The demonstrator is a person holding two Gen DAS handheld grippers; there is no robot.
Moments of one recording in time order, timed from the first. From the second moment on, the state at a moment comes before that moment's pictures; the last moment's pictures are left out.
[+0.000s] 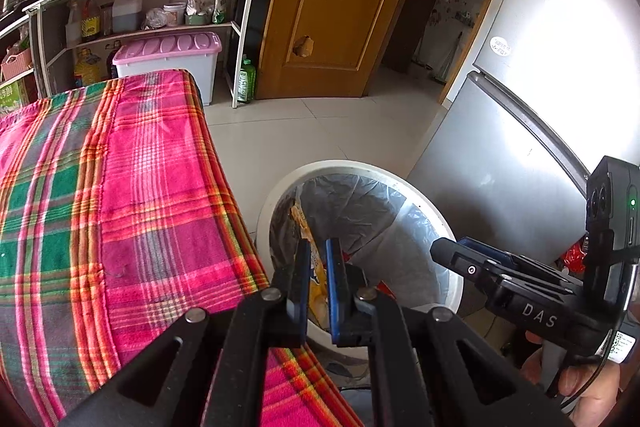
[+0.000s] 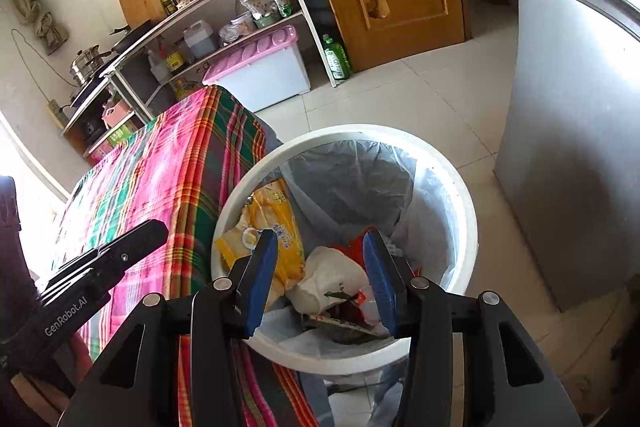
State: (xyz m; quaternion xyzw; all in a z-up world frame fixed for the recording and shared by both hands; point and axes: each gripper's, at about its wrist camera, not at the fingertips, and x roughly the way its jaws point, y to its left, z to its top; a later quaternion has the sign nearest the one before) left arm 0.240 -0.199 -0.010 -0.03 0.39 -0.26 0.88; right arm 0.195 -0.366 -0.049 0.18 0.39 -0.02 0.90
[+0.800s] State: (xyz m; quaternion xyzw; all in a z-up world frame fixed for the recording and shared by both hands) left arm 0.117 -0.118 0.029 -0.02 0.34 -0.20 0.92; right arm 0.074 -0.268 0.006 0.09 0.33 0.01 0.94
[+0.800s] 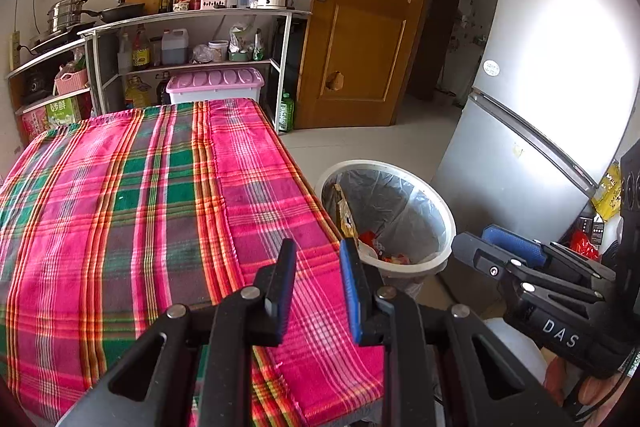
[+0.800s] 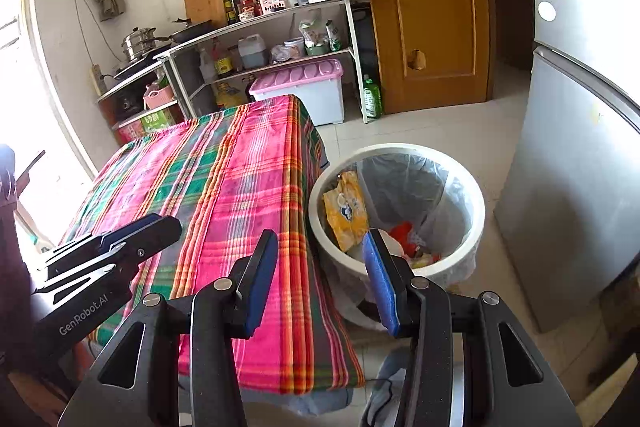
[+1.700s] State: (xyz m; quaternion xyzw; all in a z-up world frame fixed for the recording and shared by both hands) left arm 0.026 -0.087 0.006 -0.01 0.33 -0.17 0.93; right arm -0.025 -0.242 -0.015 0.02 0.30 0.00 0.95
